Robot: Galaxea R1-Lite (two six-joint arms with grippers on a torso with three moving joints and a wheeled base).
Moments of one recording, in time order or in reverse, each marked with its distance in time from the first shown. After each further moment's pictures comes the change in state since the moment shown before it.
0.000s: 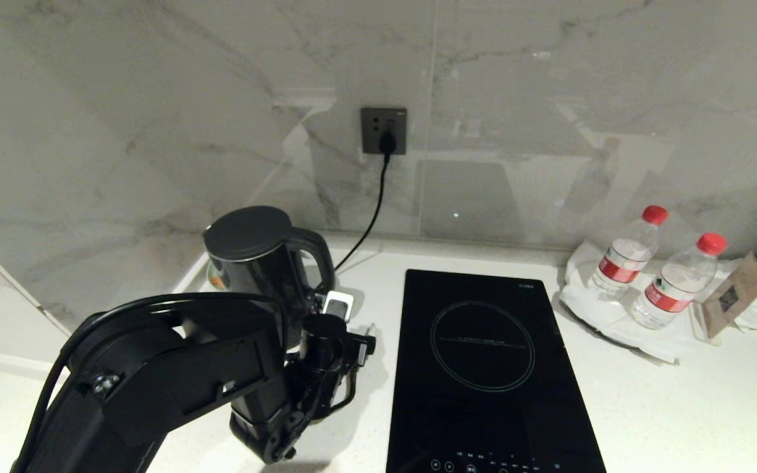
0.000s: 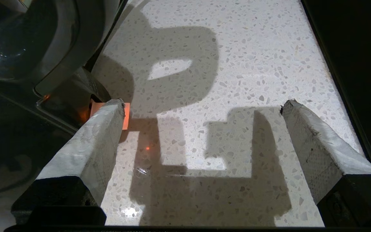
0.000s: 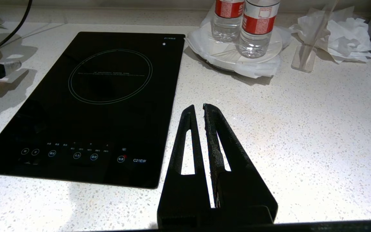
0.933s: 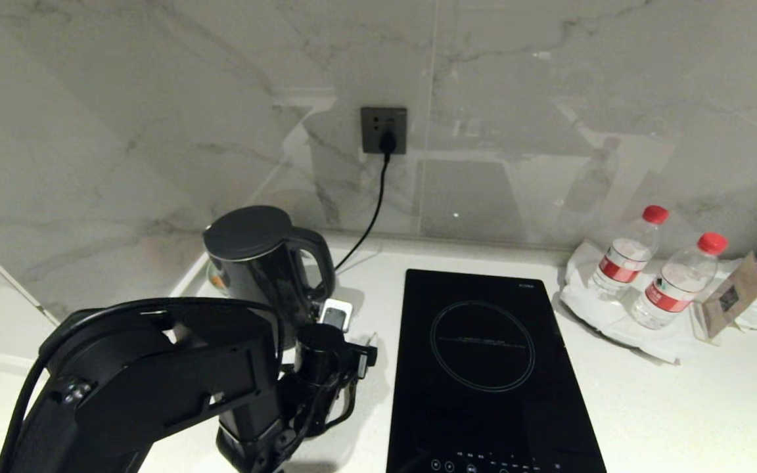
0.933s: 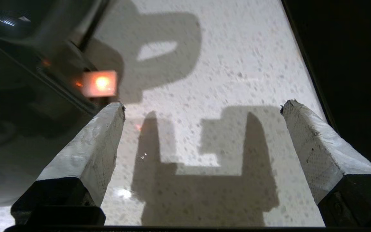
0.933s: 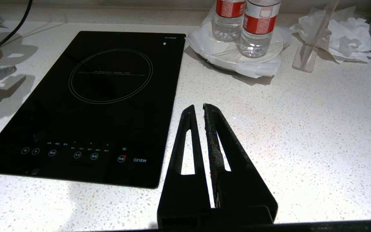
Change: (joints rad) left arm -0.037 -0.051 0.118 -0.062 0.003 -0.025; right arm 0.000 0.000 0.000 0.000 0.000 0.000
